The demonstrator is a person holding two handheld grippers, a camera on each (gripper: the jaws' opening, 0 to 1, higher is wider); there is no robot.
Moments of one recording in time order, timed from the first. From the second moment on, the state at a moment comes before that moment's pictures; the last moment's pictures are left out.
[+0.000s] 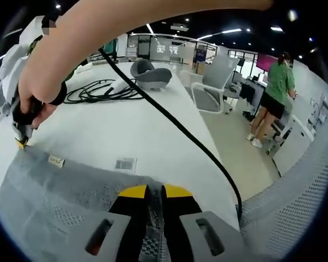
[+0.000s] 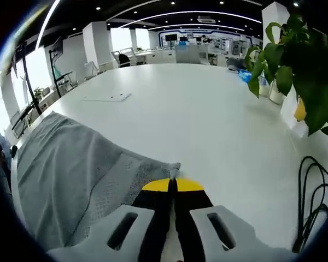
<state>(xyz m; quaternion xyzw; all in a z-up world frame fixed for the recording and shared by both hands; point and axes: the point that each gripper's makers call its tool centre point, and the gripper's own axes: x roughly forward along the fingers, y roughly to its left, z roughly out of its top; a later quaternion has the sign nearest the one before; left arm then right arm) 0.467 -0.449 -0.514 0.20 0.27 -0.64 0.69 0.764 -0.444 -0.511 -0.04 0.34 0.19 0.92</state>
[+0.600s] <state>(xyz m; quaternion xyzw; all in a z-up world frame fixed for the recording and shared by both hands) 0.465 -0.453 -0.484 0.18 0.25 -0.63 0.71 0.762 -0.451 -0.482 -0.02 0.32 0.18 0.93</state>
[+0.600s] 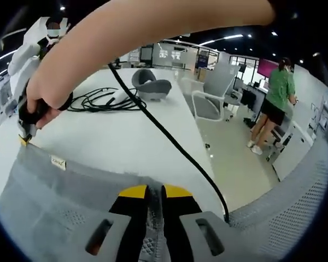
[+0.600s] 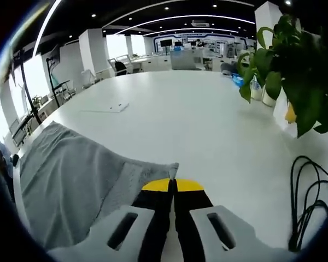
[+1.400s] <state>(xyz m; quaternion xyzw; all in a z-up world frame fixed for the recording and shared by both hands) 0.468 -0.439 -0.409 0.13 0.20 -0.64 0.73 0.760 -0.434 -0.408 -0.01 0.27 0.17 0.95</state>
